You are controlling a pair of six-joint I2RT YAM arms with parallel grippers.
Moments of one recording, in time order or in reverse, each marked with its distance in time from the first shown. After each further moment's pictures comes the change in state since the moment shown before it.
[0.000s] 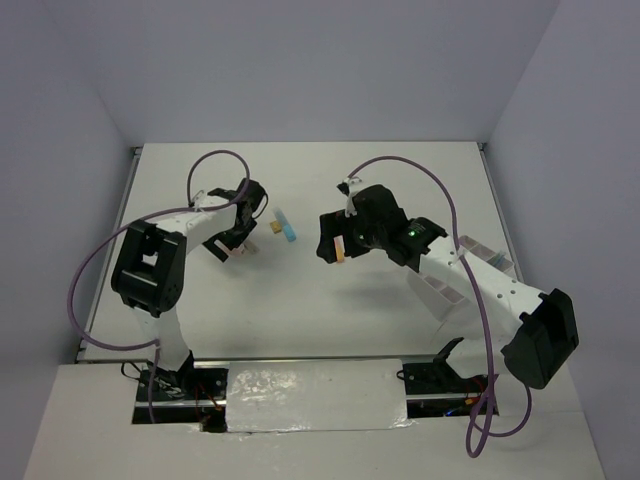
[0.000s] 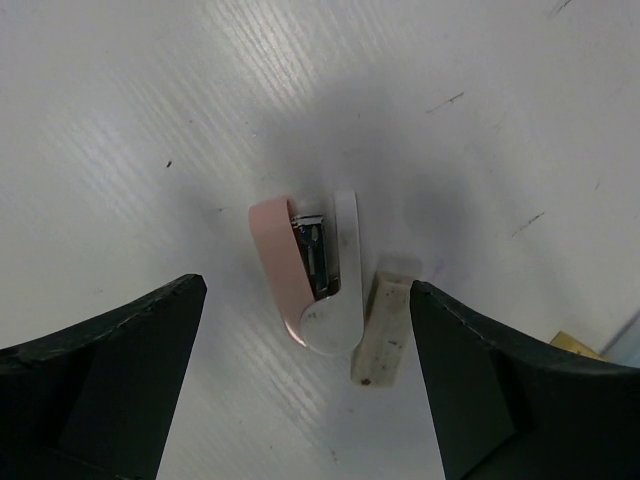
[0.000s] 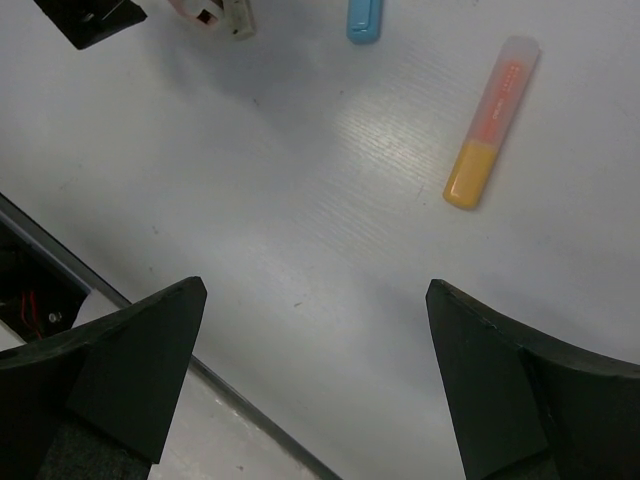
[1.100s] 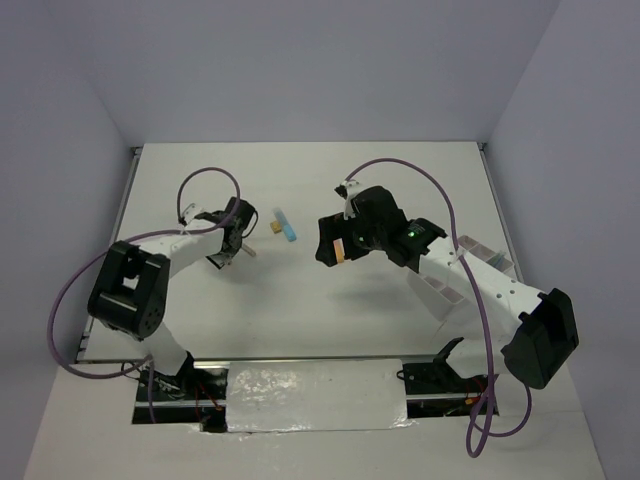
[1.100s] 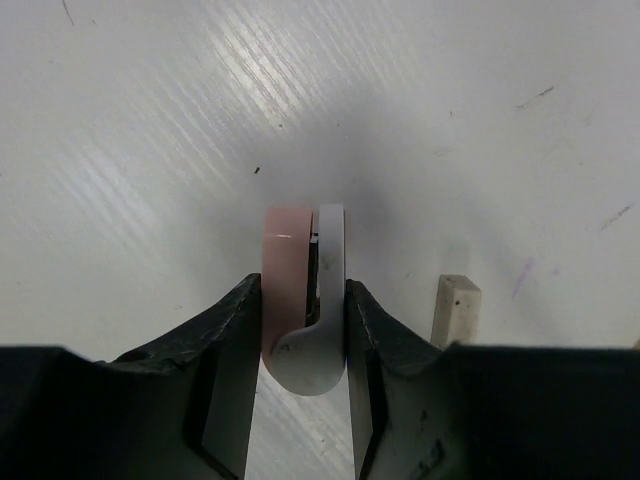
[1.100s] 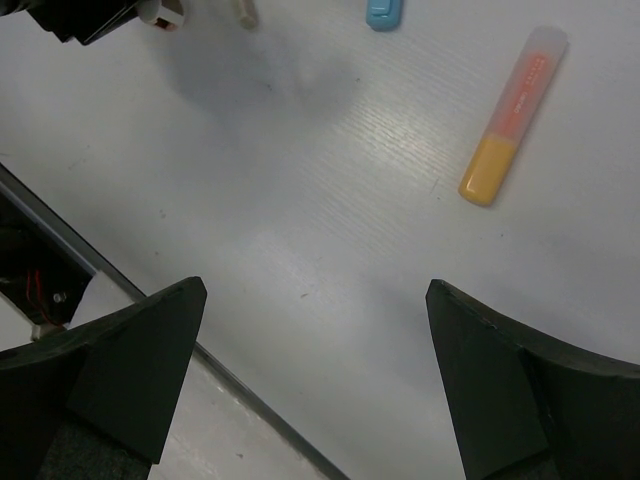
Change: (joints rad) left arm 0.008 -0.143 -0.256 0.172 -0.034 0.042; right arm 0.000 0.000 -0.010 0.002 -0.048 -0.021
